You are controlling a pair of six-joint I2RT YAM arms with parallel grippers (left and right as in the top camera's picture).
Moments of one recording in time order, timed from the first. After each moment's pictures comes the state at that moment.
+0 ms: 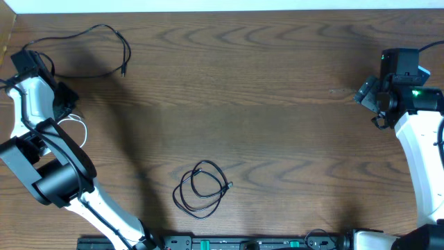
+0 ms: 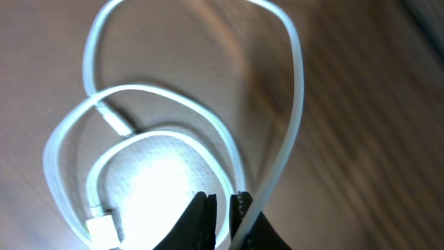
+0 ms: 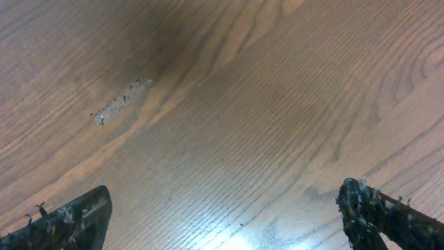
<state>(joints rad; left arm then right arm) 0.56 2.09 1.64 -0.84 -0.15 -0.33 -0.06 1.46 1.25 -0.91 0.36 0.55</state>
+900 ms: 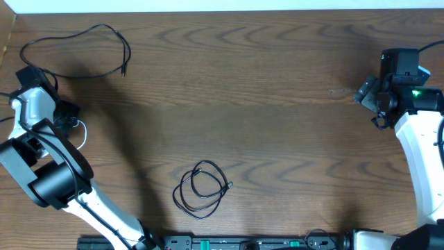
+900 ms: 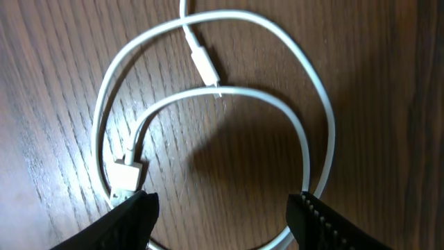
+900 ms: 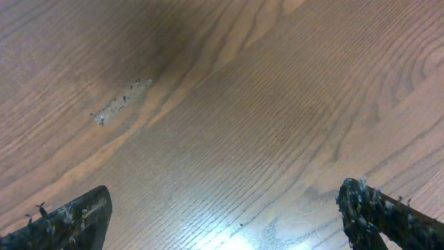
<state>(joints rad) 0.59 2.09 1.52 -0.81 -0.20 -0.75 -0.06 1.46 1.25 -0.91 0.36 0.55</state>
